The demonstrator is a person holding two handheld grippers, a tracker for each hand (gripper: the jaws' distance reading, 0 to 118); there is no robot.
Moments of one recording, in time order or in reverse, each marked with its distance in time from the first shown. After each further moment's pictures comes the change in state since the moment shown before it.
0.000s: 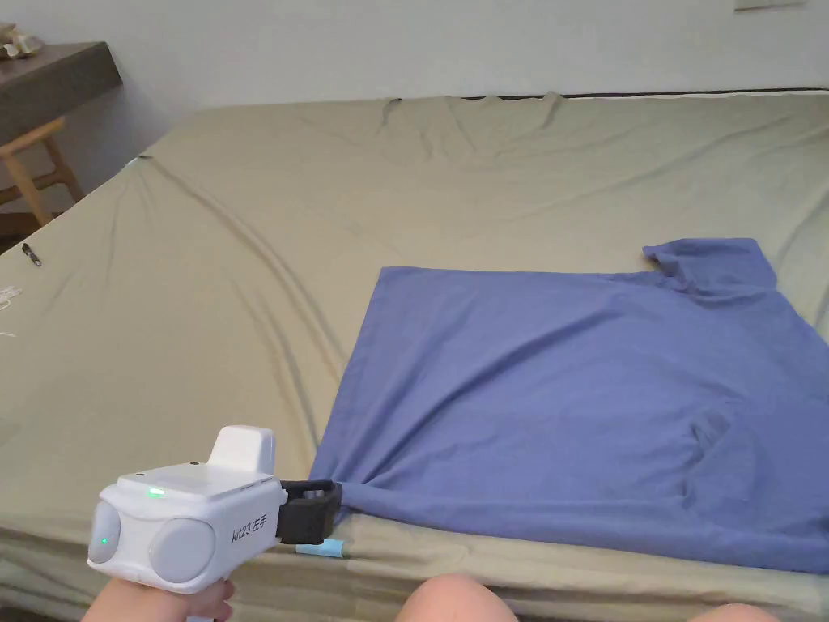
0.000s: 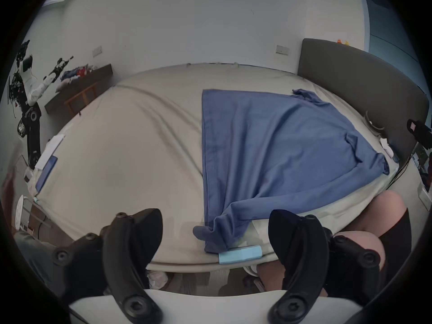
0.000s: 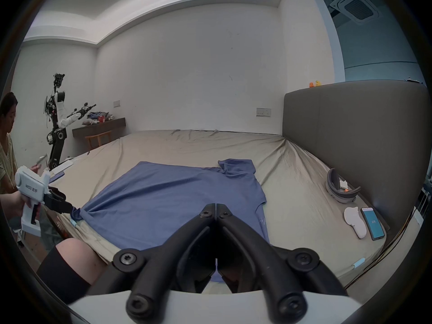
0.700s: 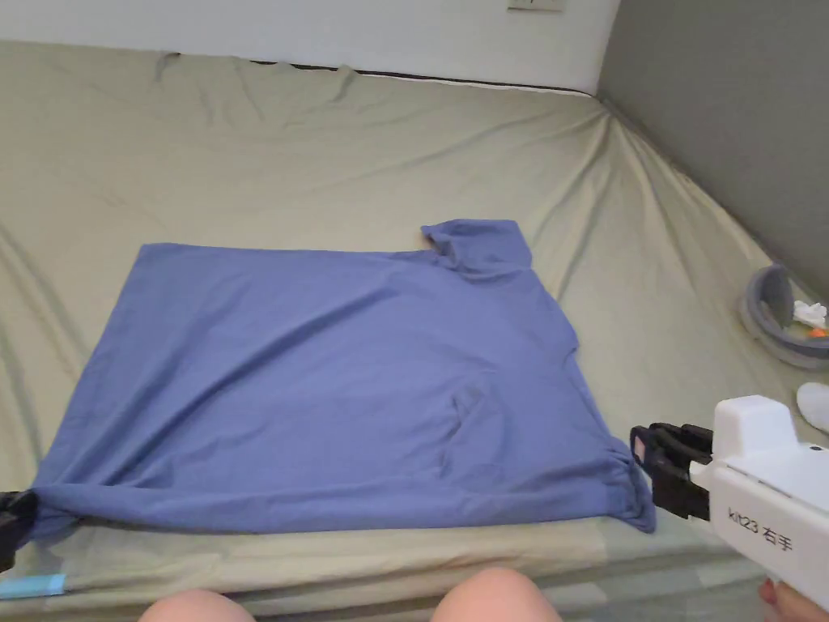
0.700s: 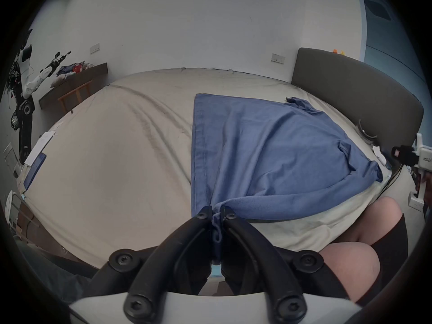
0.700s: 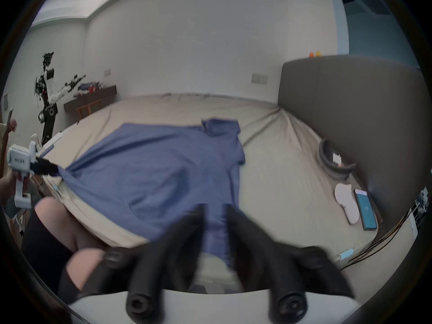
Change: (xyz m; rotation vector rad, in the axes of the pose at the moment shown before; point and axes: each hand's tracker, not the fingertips) left arm 0.005 -0.001 0.003 0.062 -0.064 0.032; right arm 0.074 -0.035 -0.031 -0.298 -0.005 0.042
